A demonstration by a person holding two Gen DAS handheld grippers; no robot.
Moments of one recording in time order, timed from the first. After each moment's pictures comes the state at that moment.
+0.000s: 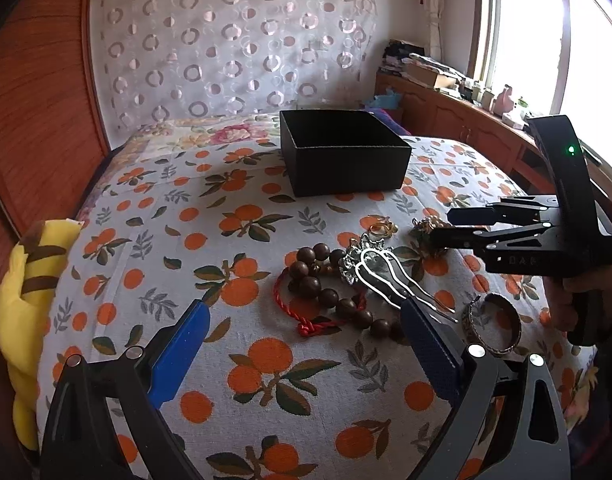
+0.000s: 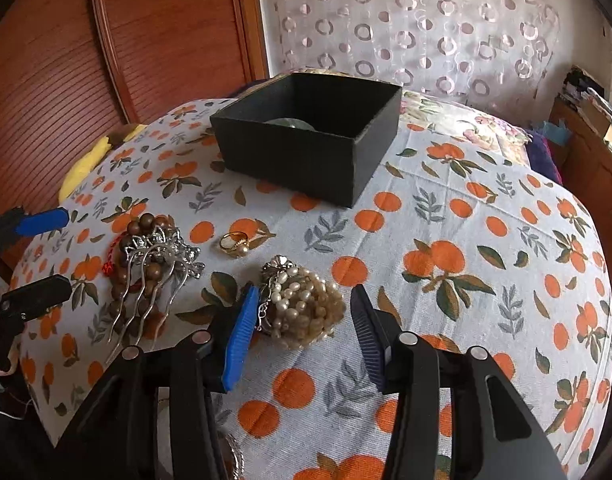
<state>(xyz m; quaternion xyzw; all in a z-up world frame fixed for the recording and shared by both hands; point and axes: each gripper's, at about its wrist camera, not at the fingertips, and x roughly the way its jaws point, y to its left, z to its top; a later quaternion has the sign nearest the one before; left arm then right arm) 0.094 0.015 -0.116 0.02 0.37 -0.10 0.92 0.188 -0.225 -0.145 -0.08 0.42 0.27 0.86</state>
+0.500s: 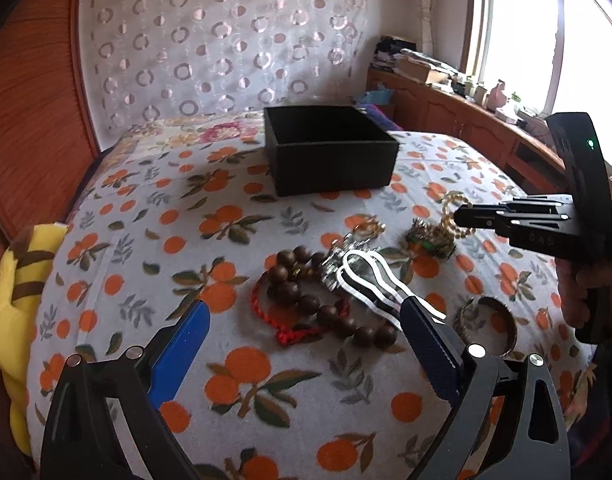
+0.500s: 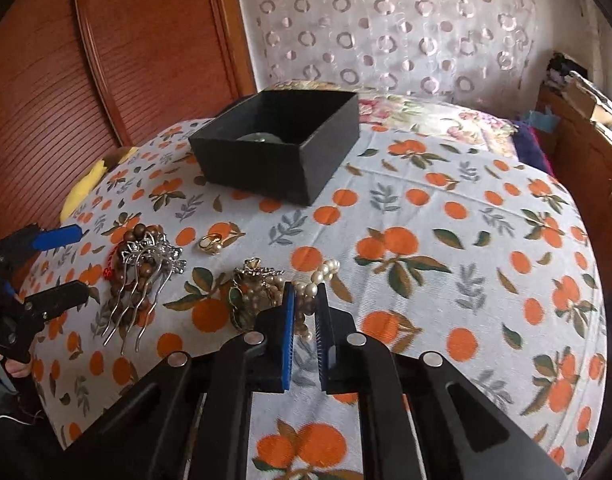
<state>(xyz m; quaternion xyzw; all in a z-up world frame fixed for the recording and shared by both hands) 0.103 0.002 -0.119 0.03 0.37 -0.12 0.92 0.179 -0.262 -0.134 -0.05 0.41 0.25 0.88</state>
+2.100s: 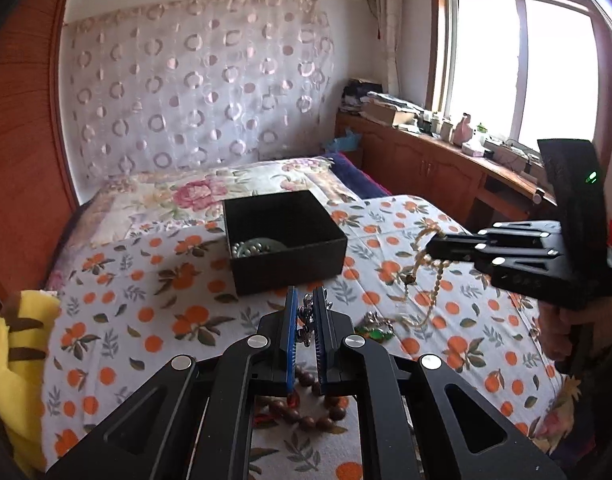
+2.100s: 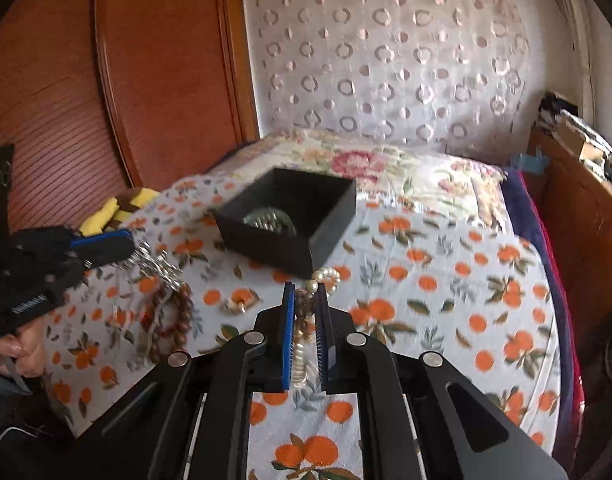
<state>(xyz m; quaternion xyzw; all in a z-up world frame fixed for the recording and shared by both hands) 0.114 -0.022 -0.057 0.03 0.29 -0.17 0.94 0.164 -0.264 -0.063 -0.05 0.33 0.25 0.91</state>
